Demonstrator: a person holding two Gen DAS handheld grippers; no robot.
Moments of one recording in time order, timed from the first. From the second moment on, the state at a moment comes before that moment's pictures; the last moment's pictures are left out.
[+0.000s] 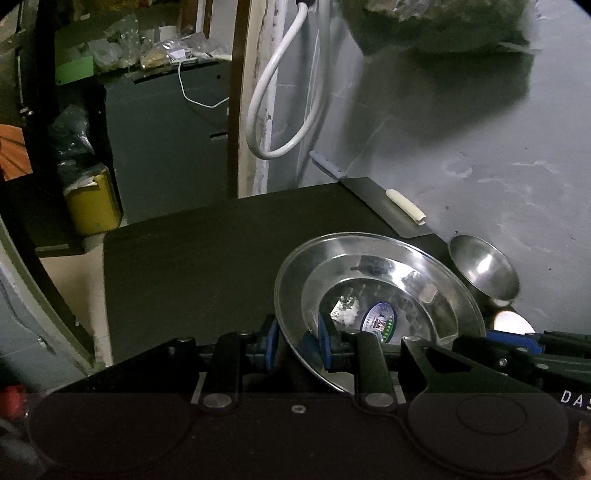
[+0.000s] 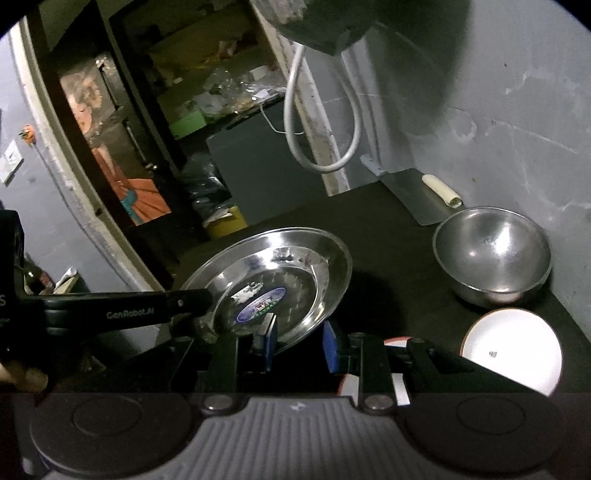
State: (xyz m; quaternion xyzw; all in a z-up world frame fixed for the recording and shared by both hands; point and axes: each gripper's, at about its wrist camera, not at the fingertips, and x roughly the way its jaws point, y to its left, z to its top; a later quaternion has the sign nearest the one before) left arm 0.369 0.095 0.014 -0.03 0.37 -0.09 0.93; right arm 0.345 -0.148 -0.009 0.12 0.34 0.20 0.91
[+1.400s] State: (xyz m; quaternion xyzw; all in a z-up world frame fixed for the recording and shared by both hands) left arm 0.208 0.089 -0.014 -0.02 0.45 -0.03 0.89; right arm 0.222 -0.149 -0.031 0.10 0.43 0.27 0.86
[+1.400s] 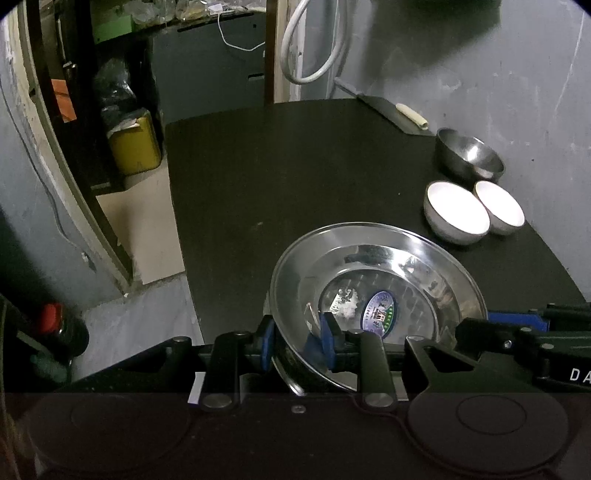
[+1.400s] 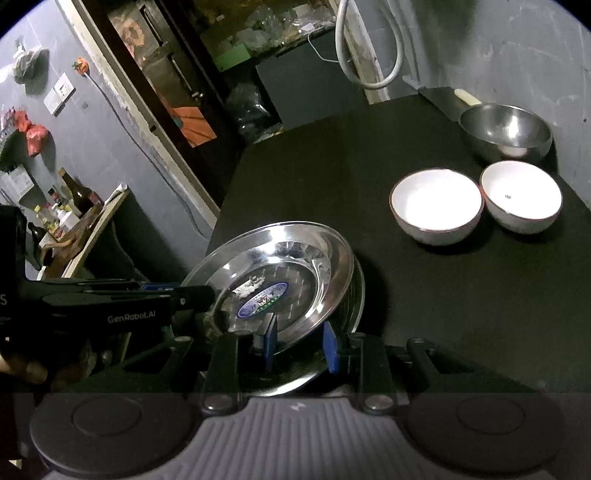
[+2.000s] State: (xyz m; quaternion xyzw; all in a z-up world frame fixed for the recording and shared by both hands) left arm 0.210 0.080 -0.019 0.00 0.46 -0.02 0.89; right arm 0.225 -0.142 -0.033 0.09 0.44 0.26 0.85
